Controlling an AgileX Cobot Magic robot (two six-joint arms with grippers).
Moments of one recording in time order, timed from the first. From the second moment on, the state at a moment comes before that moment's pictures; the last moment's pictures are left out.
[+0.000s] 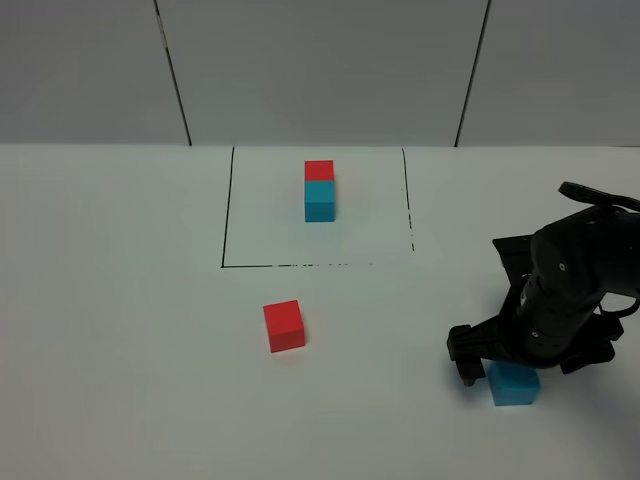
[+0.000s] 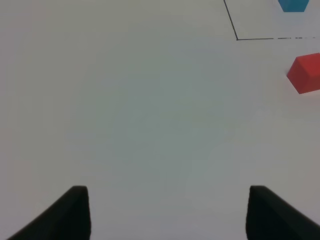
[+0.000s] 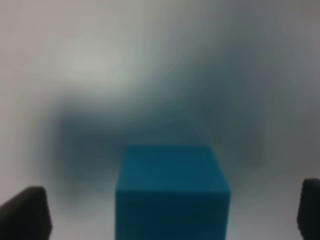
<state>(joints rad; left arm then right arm) -0.01 0.00 -0.51 -0.08 1.07 0.05 0.23 1.86 -1.01 -0.08 0.67 0.21</state>
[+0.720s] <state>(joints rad) -0.01 0.00 -0.51 -0.08 1.07 0.05 0.22 1.94 -1.01 -0.07 0.66 0.21</state>
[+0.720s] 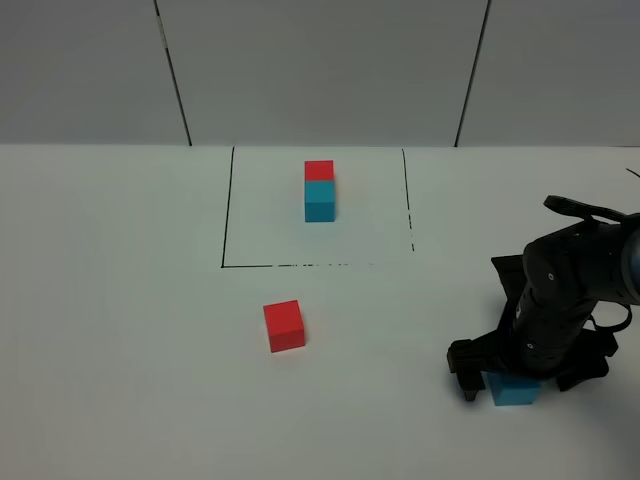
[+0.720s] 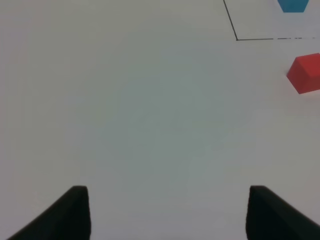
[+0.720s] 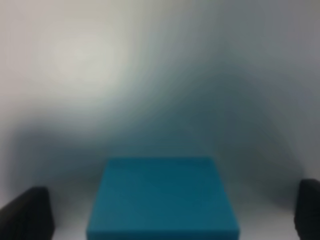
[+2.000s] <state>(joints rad) -0.01 0.00 -0.51 -0.08 1.07 0.05 0.46 2.01 -1.57 -0.12 1.05 -0.81</state>
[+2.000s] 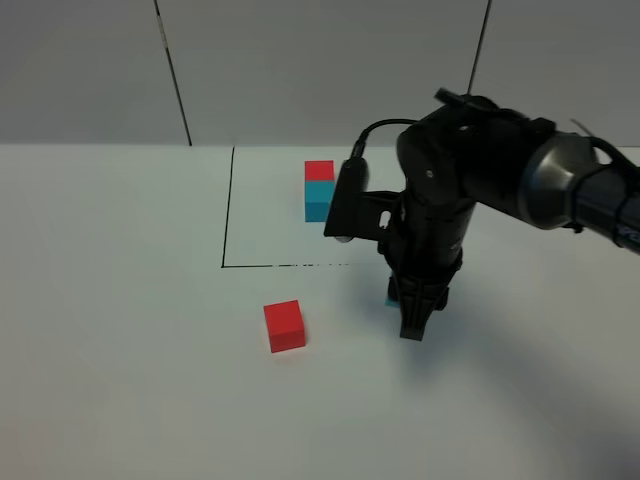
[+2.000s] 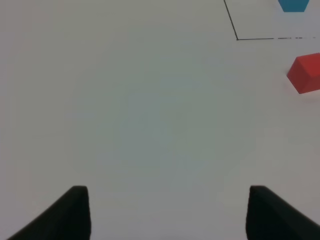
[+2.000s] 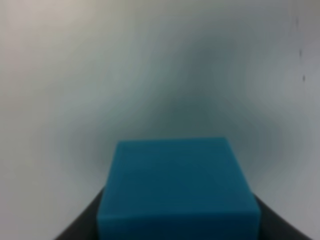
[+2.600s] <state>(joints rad) -0.01 0.00 -0.51 -0.08 1.07 0.05 0.57 2.29 -1.84 -0.18 1.14 -0.91</state>
